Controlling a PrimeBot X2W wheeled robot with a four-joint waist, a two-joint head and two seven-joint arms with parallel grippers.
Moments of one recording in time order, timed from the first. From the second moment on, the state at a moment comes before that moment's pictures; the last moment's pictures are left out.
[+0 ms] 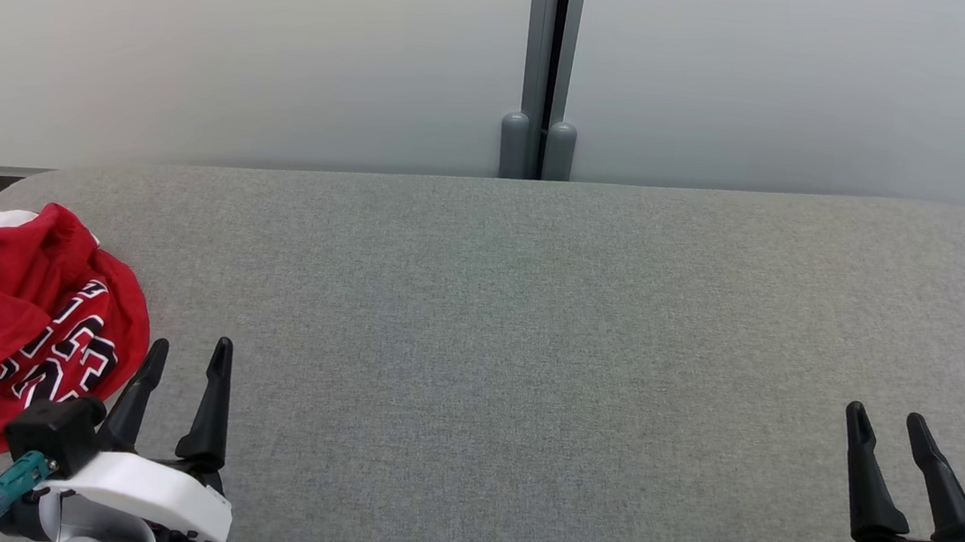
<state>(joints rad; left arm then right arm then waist) -0.08 0.15 -0.09 0.28 -0.49 -0.07 -0.18 0.04 -0.17 0.01 0.05 0.50 0.13 0.01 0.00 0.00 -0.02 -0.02</state>
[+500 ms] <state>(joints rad) -0.07 0.15 -0.10 0.30 -0.36 -0.06 -0.21 0.06 -0.16 0.01 0.05 0.38 0.13 0.00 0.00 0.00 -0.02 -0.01</state>
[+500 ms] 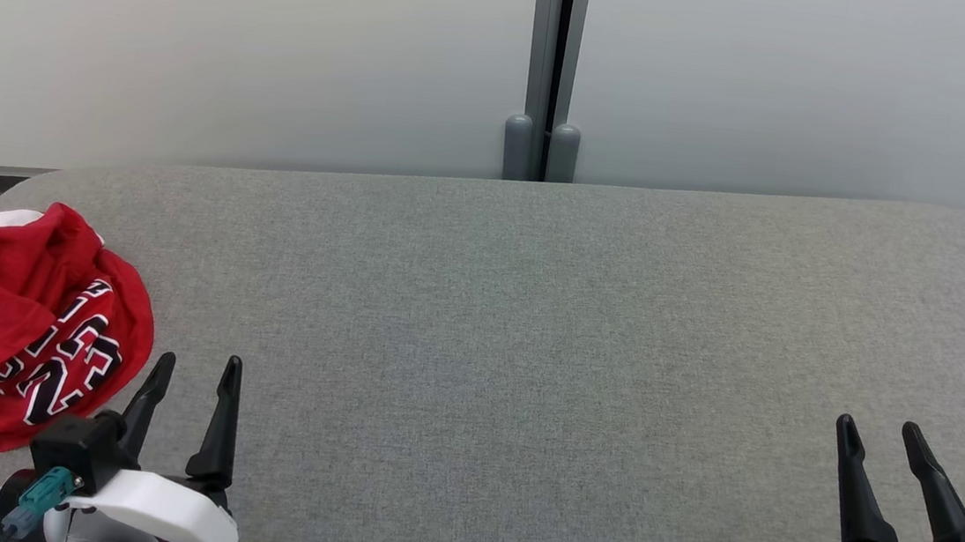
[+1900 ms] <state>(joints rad) -0.08 0.12 -0.09 0.35 -0.21 -0.08 -0.26 0.09 -0.15 -0.03 0.02 0.24 0.13 -0.01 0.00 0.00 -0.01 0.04</state>
